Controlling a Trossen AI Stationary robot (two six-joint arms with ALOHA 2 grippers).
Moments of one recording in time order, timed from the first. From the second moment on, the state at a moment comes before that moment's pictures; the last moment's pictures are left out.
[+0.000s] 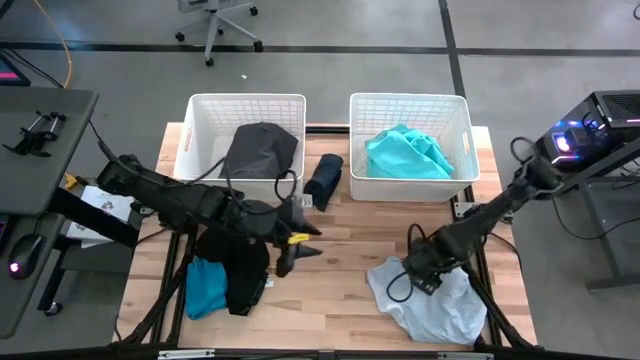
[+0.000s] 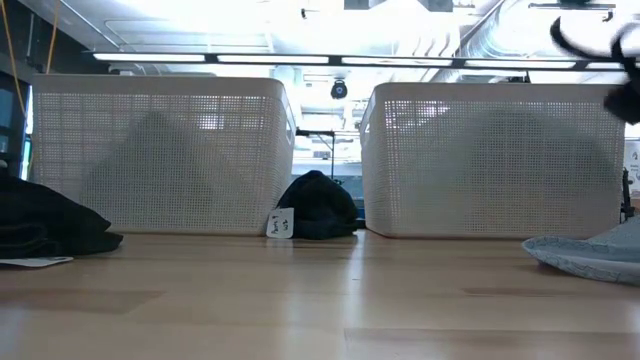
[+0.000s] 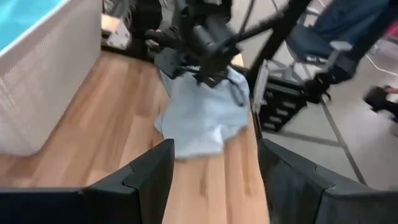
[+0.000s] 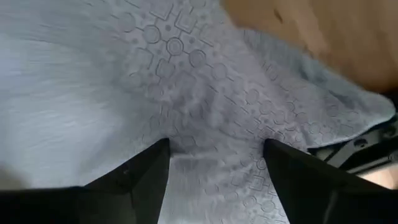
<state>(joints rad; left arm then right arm) -0.35 1.45 1.40 -0.44 -0.19 -0.43 0.59 1.43 0.85 -1.09 -0.35 1.27</state>
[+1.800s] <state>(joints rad) -0.37 1.20 1.40 -0.39 -0.69 -0.38 -0.53 1.34 1.50 -1.16 0.46 0.24</state>
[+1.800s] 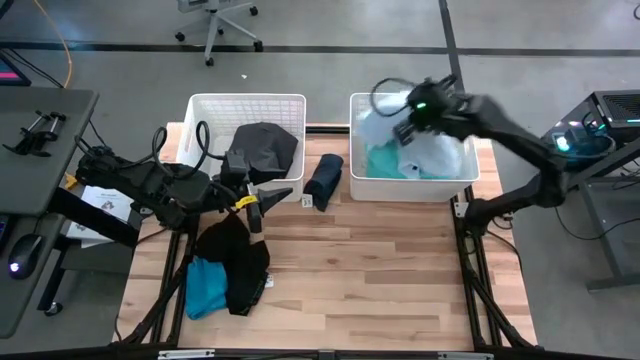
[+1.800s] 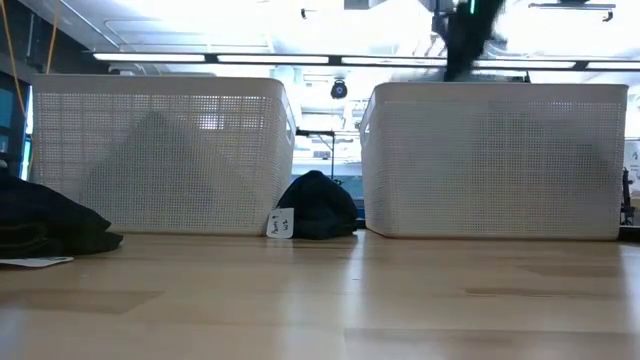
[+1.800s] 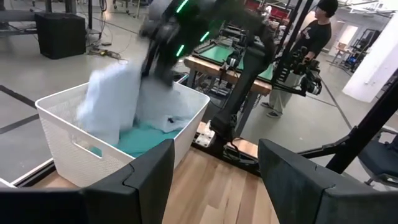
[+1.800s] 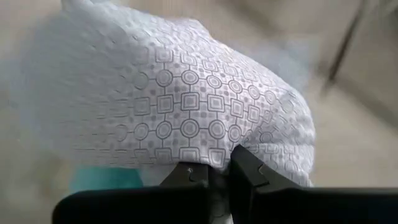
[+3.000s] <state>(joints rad) -0.34 1.40 1.40 -0.36 -0.59 -0.23 -0.38 1.17 1.55 -1.14 0.30 0.34</state>
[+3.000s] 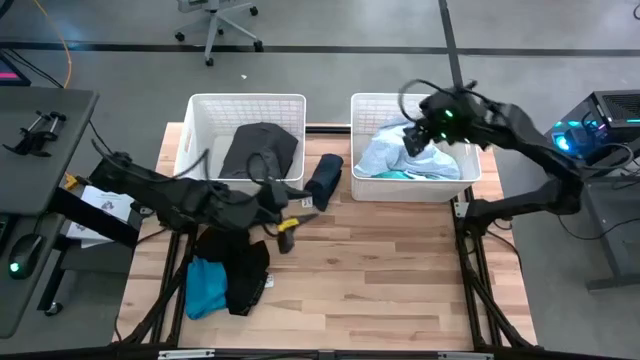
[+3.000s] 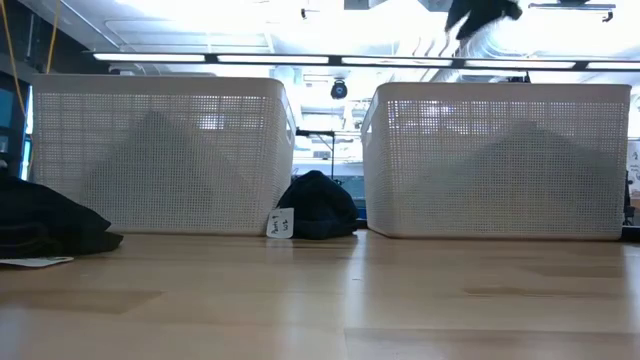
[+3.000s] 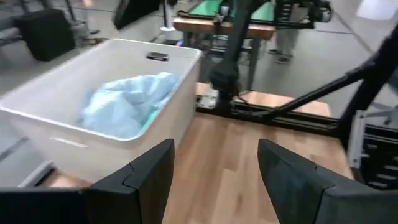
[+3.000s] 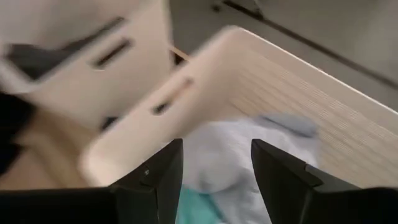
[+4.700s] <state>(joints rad) -0.10 1.93 1.76 -0.91 -0.49 -0.33 0.71 1.17 1.13 -0.92 0.65 1.19</state>
